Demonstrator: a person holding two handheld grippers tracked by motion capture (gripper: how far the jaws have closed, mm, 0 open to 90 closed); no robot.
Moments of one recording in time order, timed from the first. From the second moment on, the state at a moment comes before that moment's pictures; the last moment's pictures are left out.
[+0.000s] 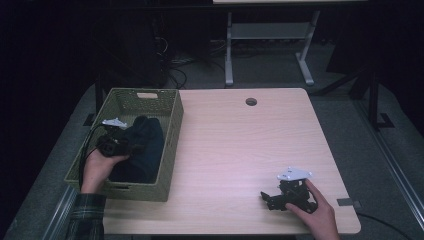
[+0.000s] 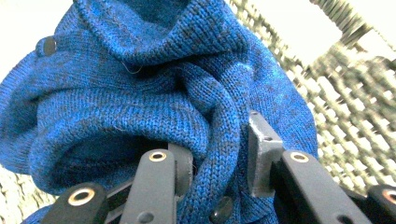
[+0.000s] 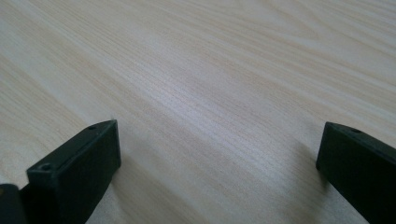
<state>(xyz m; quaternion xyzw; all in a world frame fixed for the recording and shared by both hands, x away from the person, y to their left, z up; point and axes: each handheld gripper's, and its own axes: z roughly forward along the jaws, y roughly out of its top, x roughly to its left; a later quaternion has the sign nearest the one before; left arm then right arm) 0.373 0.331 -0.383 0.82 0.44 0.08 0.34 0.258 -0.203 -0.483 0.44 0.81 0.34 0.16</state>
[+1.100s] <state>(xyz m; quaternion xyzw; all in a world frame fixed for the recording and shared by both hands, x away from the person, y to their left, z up) 0.354 0.348 -0.338 0.75 0.41 0.13 0.50 0.258 -0.203 -0.483 0.44 0.82 0.34 0.16</state>
